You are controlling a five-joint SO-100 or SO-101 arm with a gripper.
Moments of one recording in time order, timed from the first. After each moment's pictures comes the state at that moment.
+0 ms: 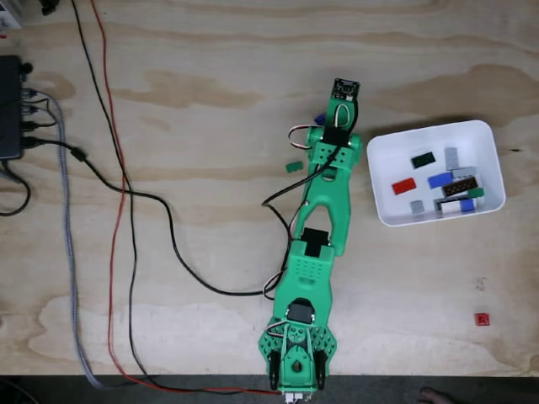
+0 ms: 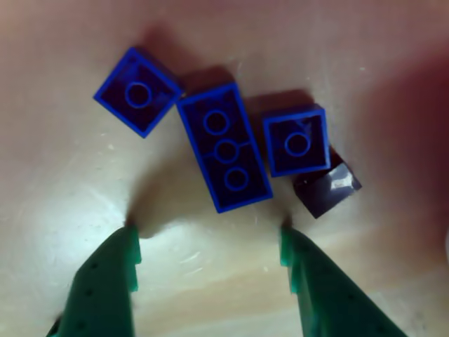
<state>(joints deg) 10.5 60.7 75.8 63.5 -86.7</state>
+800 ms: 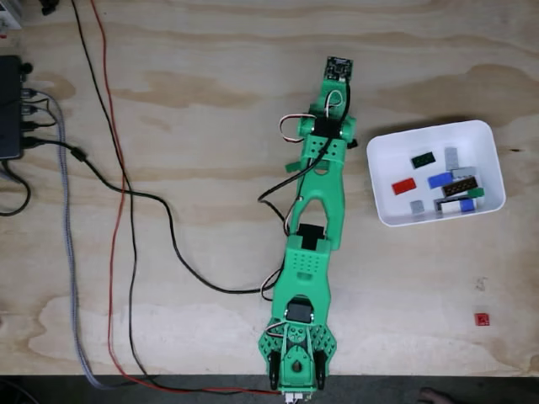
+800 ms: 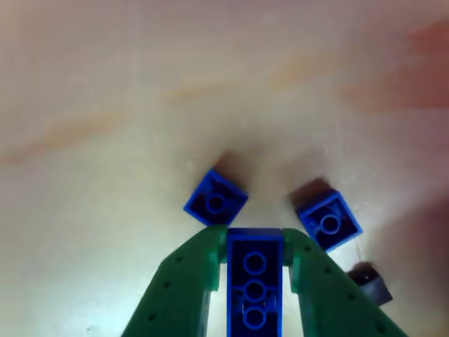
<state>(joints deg) 7.8 58.7 63.9 55.8 -79.1</state>
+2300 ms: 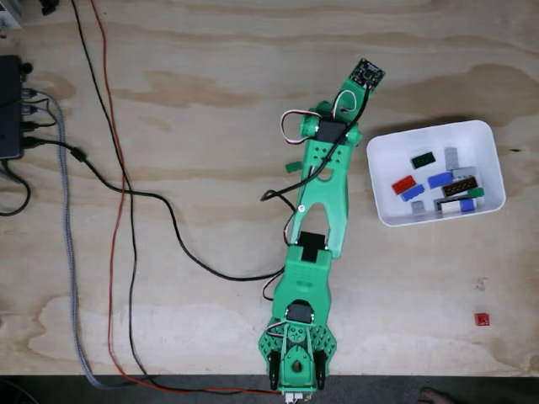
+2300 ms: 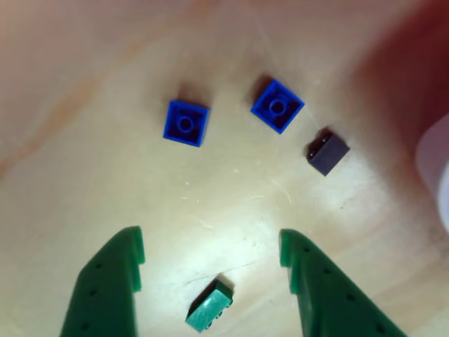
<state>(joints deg) 8.3 59.2 53.3 81.3 -62.8</state>
